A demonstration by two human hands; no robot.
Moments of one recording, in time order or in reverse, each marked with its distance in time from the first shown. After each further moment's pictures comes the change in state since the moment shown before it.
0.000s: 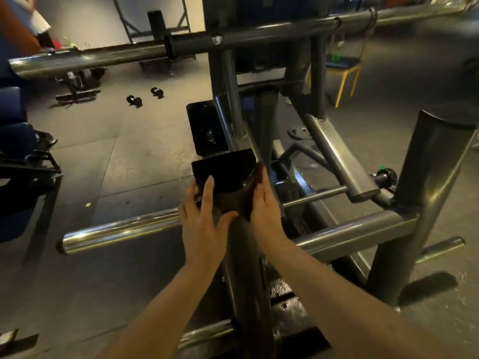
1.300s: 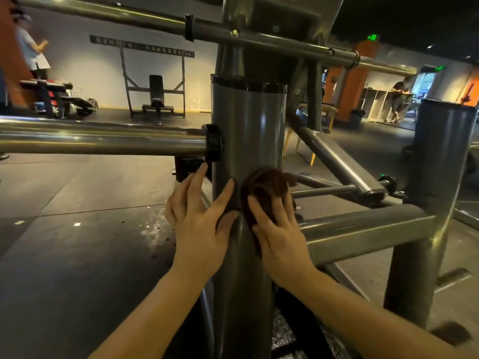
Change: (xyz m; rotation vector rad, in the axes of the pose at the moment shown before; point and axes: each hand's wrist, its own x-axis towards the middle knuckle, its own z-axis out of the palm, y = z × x) left_hand -0.093 -0.148 0.104 0.064 0.357 0.389; right_hand -0.053 0.209 -0.041 -1.126 -0.020 -0.976
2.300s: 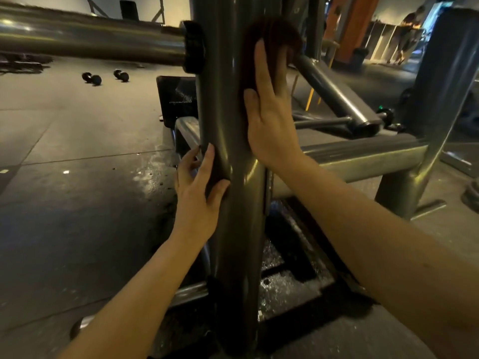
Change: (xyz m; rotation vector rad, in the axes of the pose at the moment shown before) left_hand -0.091 0.007 0.012 -0.463 -0.297 -0.306; right_hand 0.066 -0.007 -0.007 0.302 0.179 0.219
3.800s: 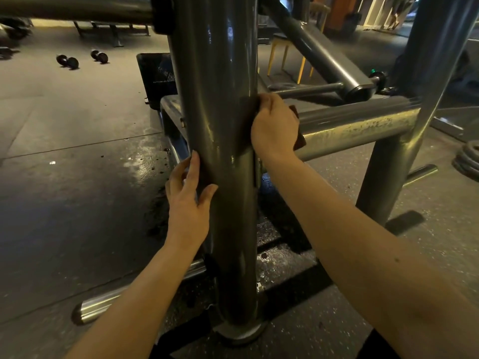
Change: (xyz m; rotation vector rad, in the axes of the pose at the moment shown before) left_hand -0.049 -0.023 0.017 -0.081 -0.071 -0.183; right_hand -0.055 0.022 -0.002 -0.053 0.103 0.550
